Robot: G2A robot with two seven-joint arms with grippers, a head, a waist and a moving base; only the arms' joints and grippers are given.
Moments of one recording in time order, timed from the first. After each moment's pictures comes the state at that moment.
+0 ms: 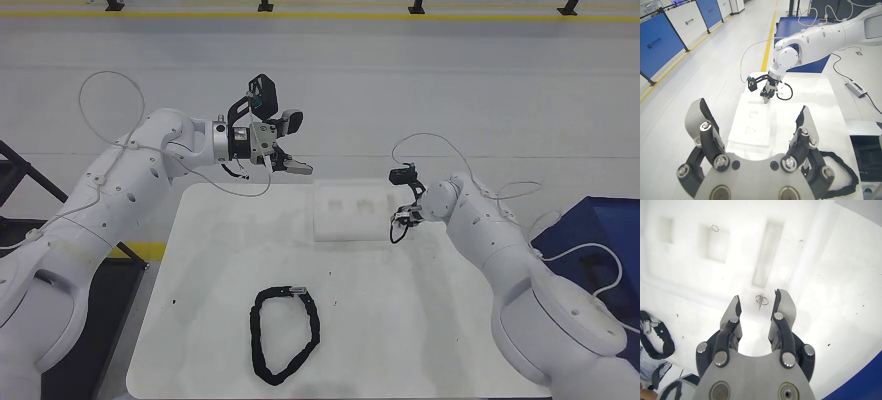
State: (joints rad) left arm 0.15 -0.99 -0.34 -0.96 0.57 -1.01 0.02; right arm -0.30 -1.45 0.44 -0.26 -0.38 -0.24 0.85
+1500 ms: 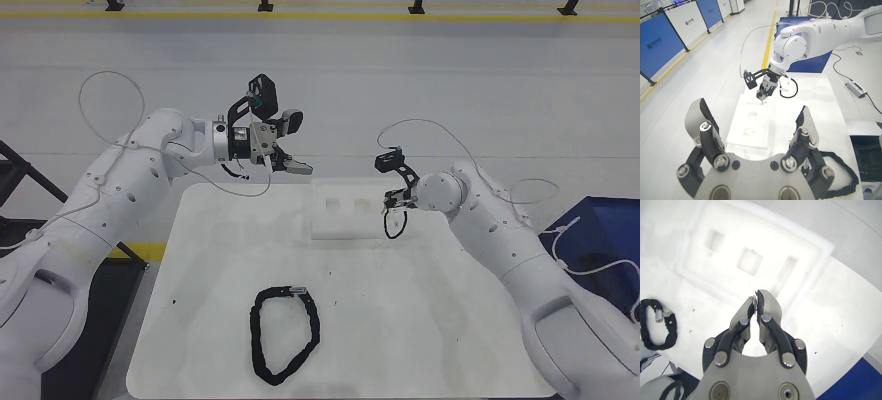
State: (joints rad) left arm 0.15 -0.99 -0.34 -0.96 0.57 -1.01 0.02; right arm -0.41 -1.26 0.65 -0.82 -0.54 -0.23 0.95
